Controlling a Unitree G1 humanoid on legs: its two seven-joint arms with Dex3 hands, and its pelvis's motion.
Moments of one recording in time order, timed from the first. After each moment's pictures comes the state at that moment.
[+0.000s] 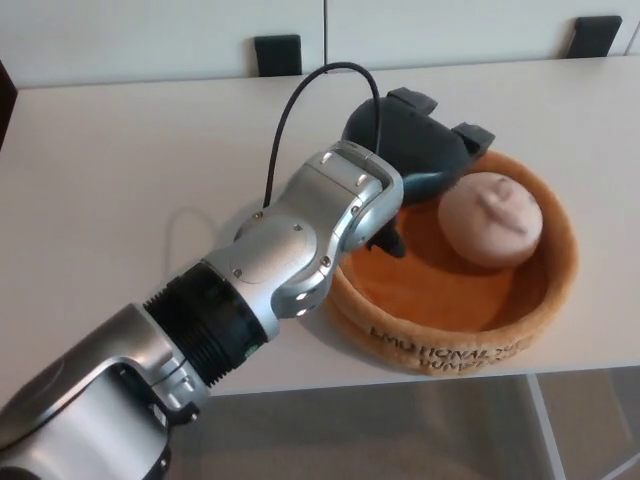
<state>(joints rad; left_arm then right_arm) -0.90 0.21 -0.78 0.38 0.97 0.19 -0.47 -0.05 -0.48 0.13 1.19 -0.24 -0.12 0.12</state>
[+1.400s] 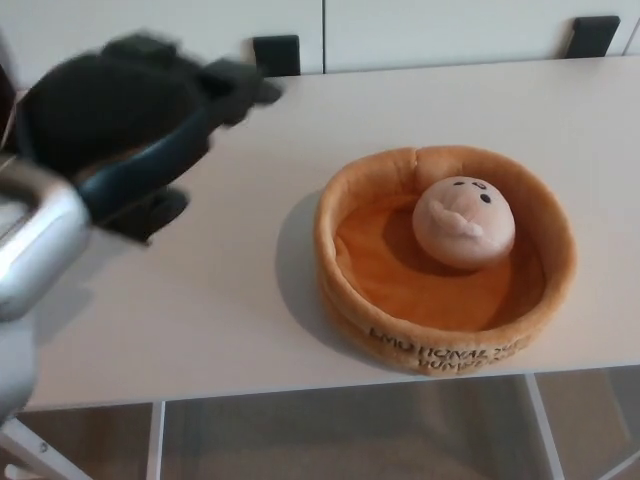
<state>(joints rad) -0.21 0.57 0.01 -0.64 0.81 0.18 -0.84 -0.03 -0.48 0.15 1.19 -0.25 -0.11 0.12</state>
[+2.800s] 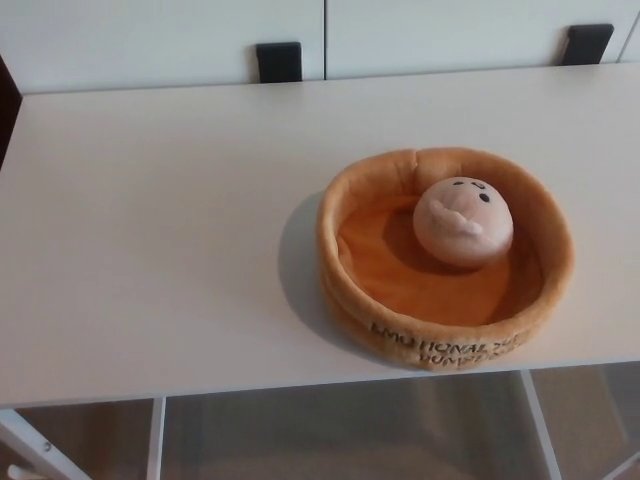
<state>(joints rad) 0.53 0.72 0.00 0.33 0.83 -0.16 -0.54 0.08 -0.47 0.07 1.26 -0.23 -0.10 0.08</state>
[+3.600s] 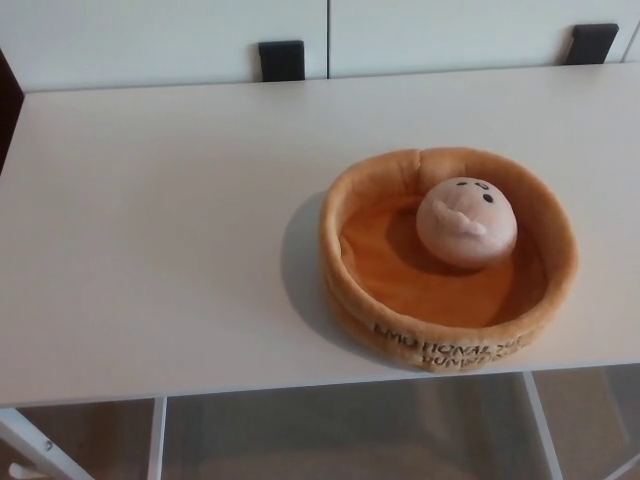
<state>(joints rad) 0.10 0.63 -0.02 1.26 0.70 -0.18 -0.25 0.03 -0.46 0.11 1.26 -0.23 -0.11 0.10</state>
